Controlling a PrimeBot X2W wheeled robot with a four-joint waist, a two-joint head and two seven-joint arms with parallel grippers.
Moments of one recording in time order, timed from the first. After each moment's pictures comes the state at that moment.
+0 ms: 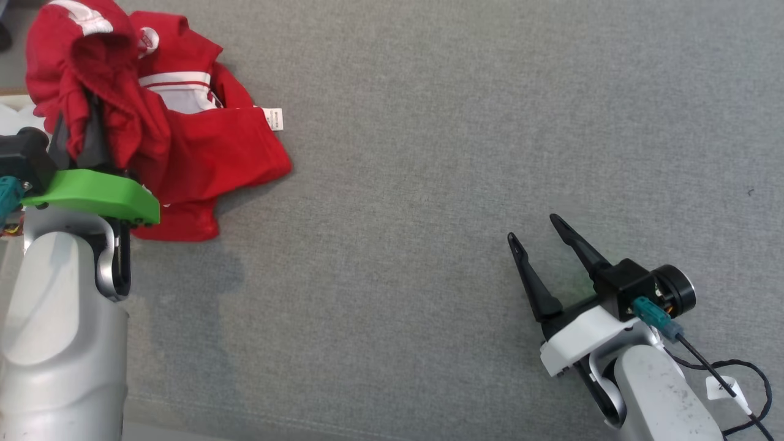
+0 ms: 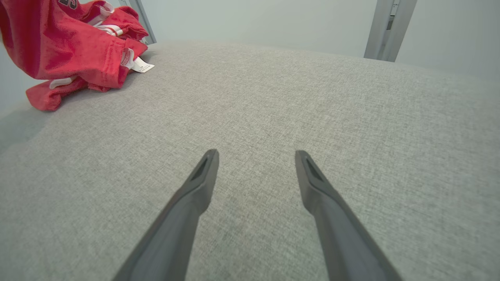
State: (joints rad) left arm -0.66 0.22 -0.01 0.57 -0.24 -0.10 -0.26; right arm -0.27 -0.05 0.17 0.29 0.04 0.13 -0.26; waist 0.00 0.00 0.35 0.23
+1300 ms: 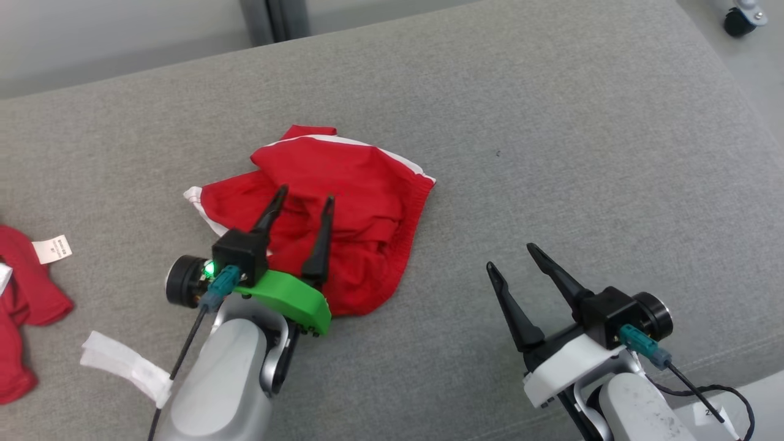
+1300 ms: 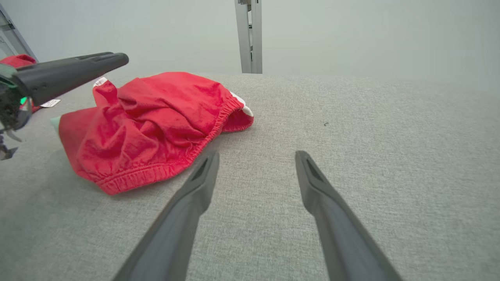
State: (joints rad) left arm -0.45 0.05 -0.36 0.52 -0.28 -0.11 -0.26; right arm -0.20 -0.05 0.25 0.25 0.11 0.13 -0.26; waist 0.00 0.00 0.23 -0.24
